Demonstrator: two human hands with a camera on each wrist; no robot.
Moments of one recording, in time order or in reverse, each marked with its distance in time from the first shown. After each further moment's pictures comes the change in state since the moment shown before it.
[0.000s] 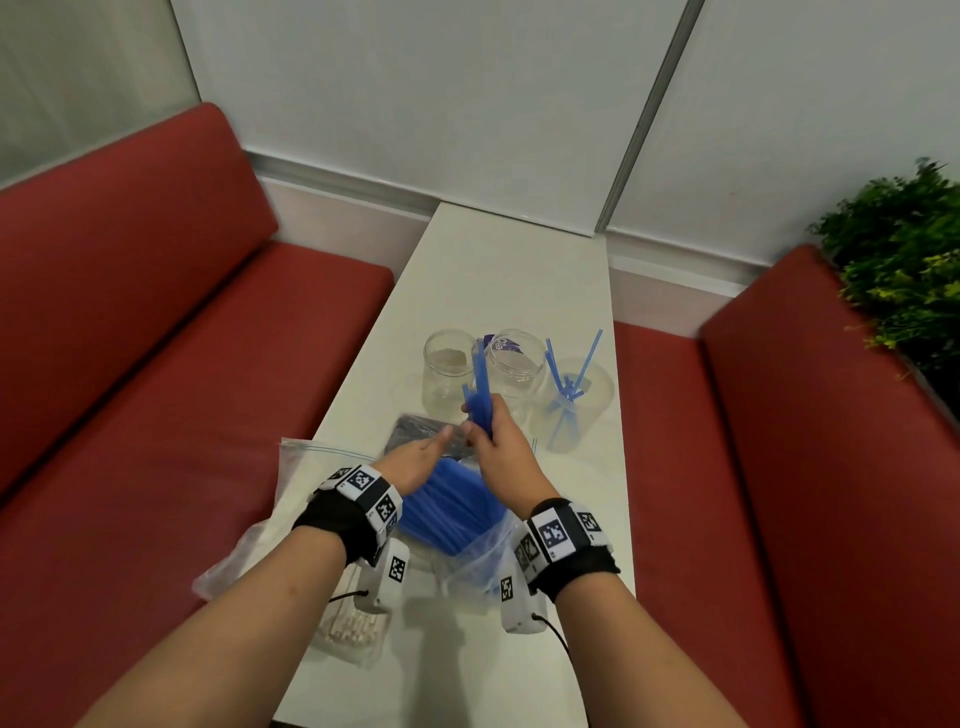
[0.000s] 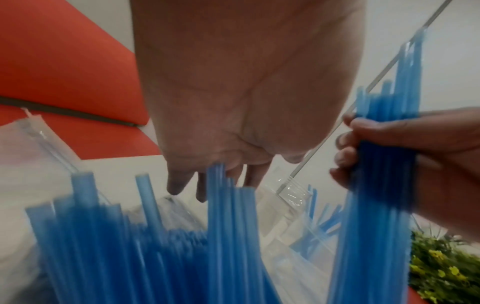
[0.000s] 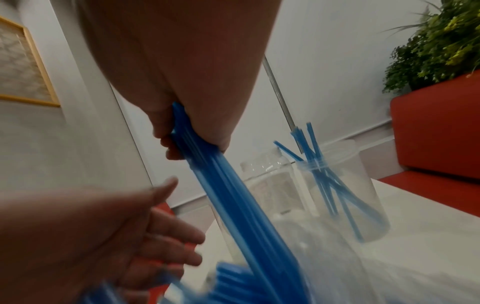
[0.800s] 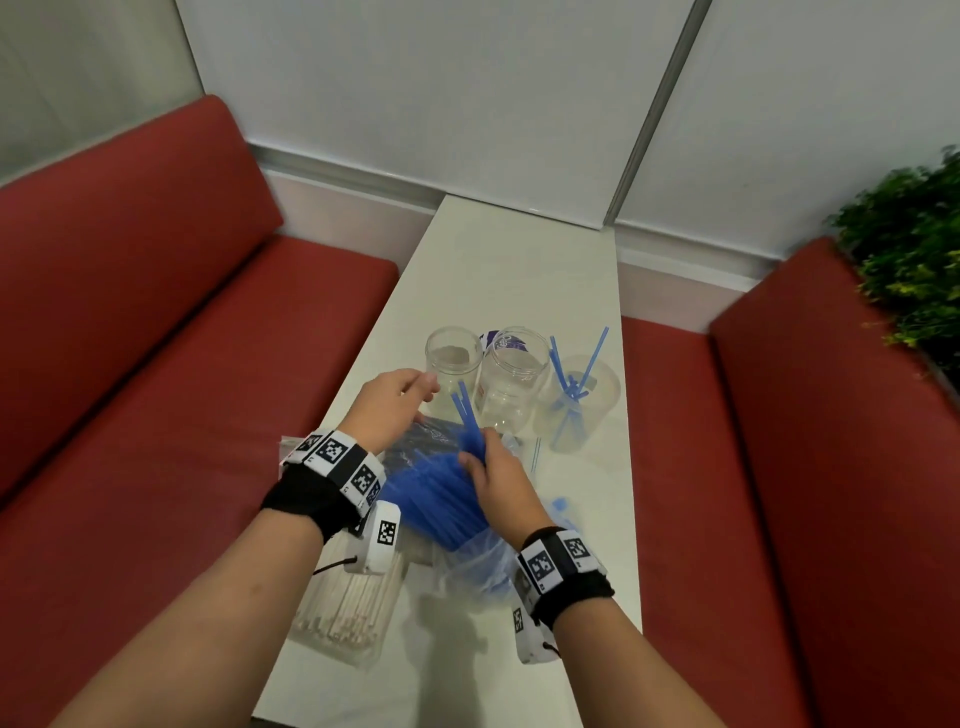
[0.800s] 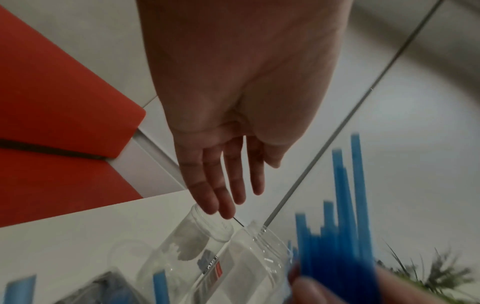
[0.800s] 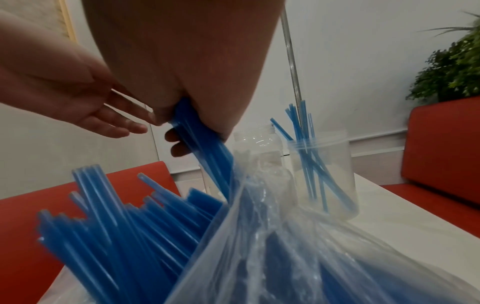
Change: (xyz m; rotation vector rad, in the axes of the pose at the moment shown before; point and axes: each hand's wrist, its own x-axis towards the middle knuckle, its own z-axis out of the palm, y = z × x) left_hand -0.004 0.027 -0.052 -0.190 0.447 0.223; right_hand -0.010 0.030 0.009 -0.215 -0.045 0.054
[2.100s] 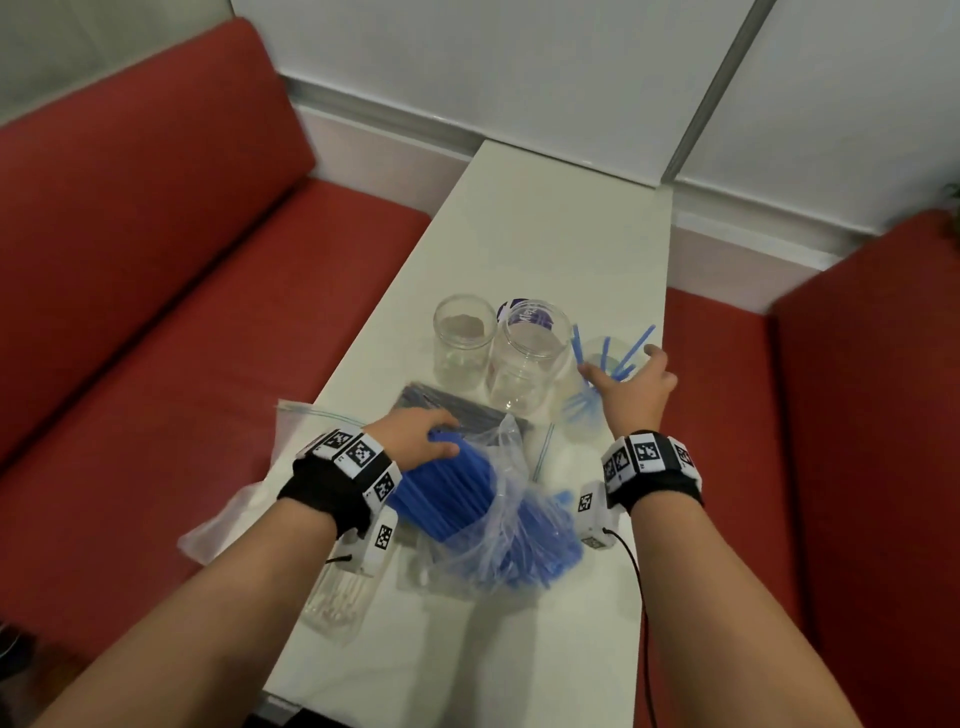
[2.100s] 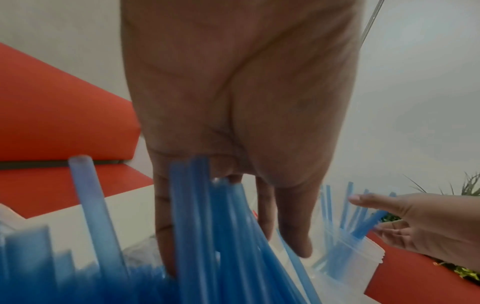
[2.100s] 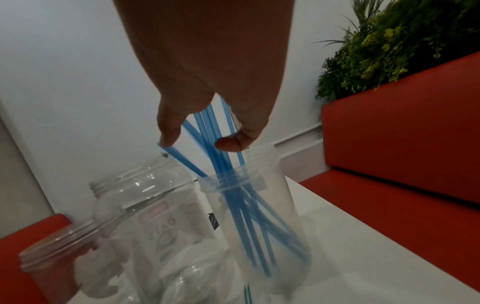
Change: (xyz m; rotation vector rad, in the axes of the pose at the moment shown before) left_hand 0.012 -0.030 0.050 0.611 -0.497 -0.131; right_hand 0.105 0.072 -0.136 0.068 0.525 0.316
